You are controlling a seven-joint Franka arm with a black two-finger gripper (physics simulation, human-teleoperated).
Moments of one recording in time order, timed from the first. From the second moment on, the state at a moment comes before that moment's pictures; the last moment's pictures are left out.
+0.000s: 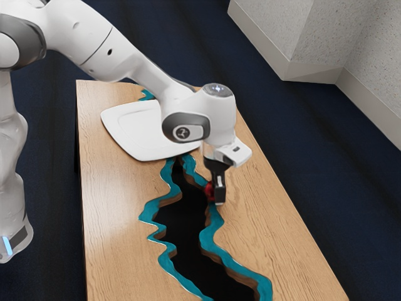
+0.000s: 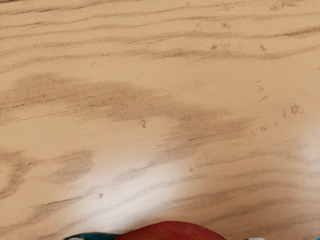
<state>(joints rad) -0.19 -0.04 -0.01 -2.24 -0.06 2.45 0.04</state>
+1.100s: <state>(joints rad) 0.42 -0.29 -0.03 -2.25 -0.22 2.23 0.05</state>
